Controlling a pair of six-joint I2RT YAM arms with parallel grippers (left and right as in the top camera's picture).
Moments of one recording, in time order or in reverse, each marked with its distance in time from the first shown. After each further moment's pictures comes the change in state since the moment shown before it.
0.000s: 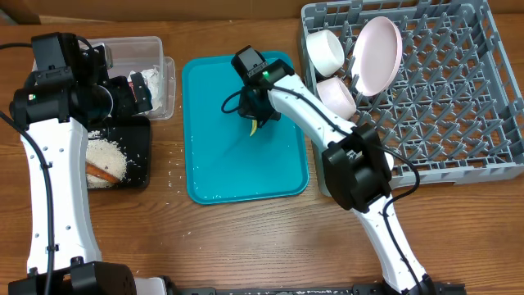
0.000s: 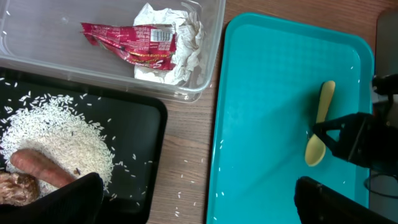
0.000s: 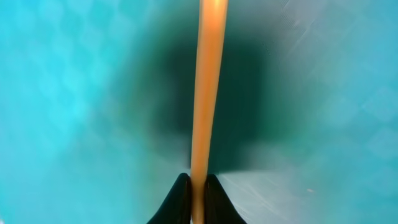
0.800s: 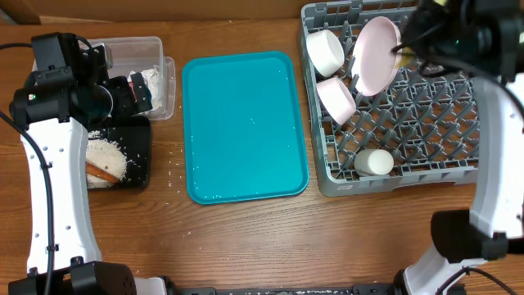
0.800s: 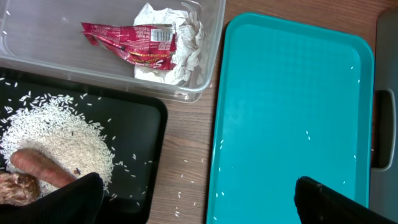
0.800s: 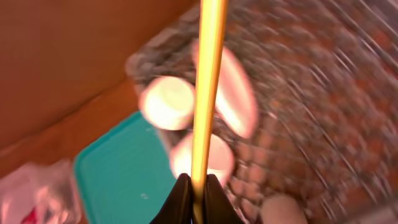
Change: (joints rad) left arm 0.000 0.000 0.000 0.000 0.000 0.000; right arm -0.515 -0.644 0.206 -0.489 0.100 -0.014
